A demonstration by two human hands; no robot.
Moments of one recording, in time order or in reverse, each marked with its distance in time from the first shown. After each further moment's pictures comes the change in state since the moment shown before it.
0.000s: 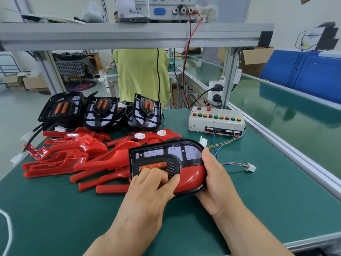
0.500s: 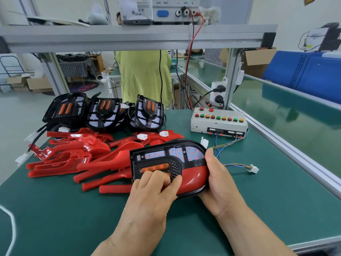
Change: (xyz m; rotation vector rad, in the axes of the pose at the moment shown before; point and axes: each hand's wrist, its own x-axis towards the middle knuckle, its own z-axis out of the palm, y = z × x) left_hand -0.003 0.005 0.000 0.066 -0.019 -0.039; right_hand 0.002 -0.001 -0.002 -0.003 0.008 0.020
